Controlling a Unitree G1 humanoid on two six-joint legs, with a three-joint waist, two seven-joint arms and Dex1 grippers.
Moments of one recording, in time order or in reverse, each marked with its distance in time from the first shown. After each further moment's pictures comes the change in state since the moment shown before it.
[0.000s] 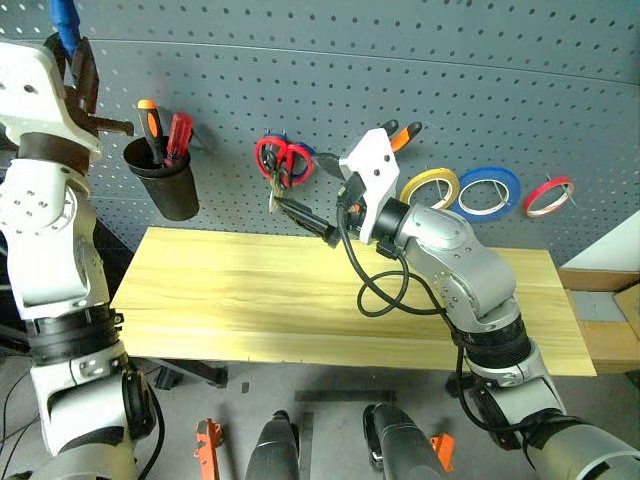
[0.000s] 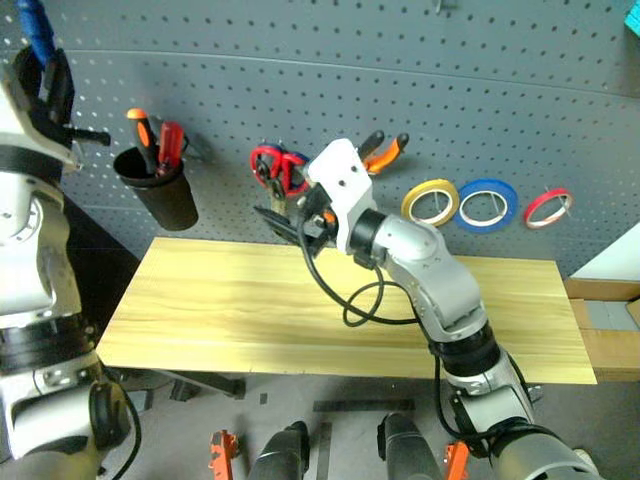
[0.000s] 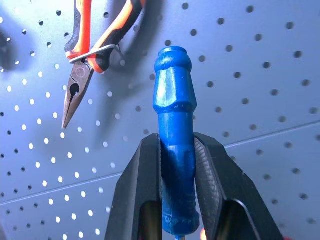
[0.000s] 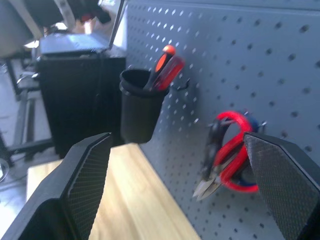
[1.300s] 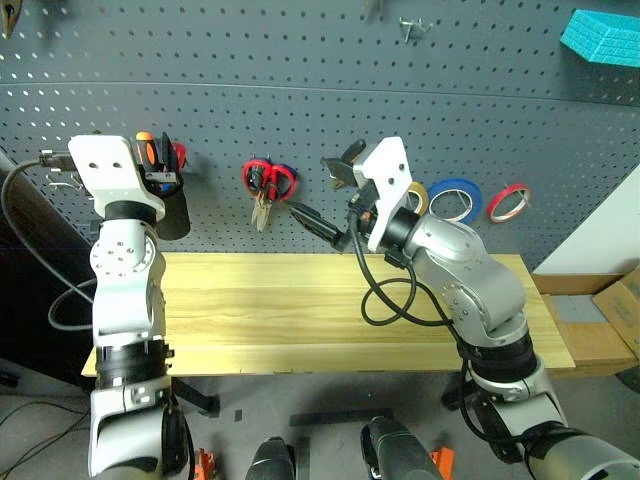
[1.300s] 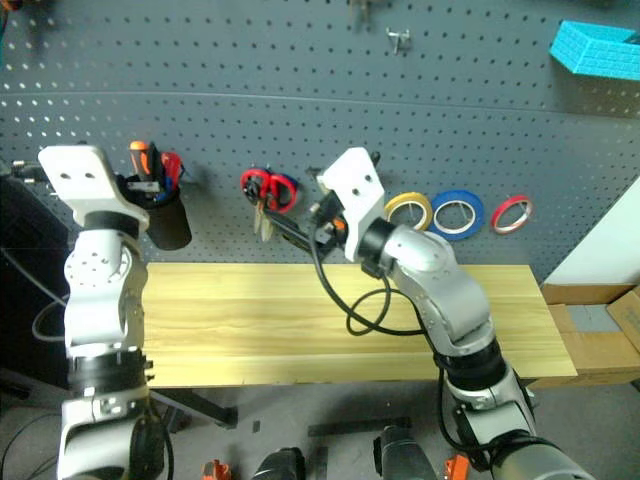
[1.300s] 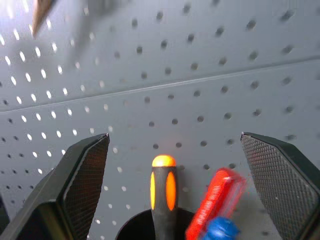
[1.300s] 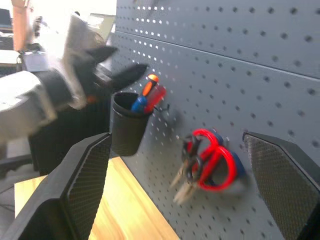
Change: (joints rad) left arm 0.297 -0.208 -0.073 -0.261 0.013 0.182 0.229; right arm 0.124 -0.034 -0.040 -0.109 0.037 0.030 -0.006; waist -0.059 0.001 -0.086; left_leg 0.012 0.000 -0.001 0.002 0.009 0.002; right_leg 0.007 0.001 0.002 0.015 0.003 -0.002
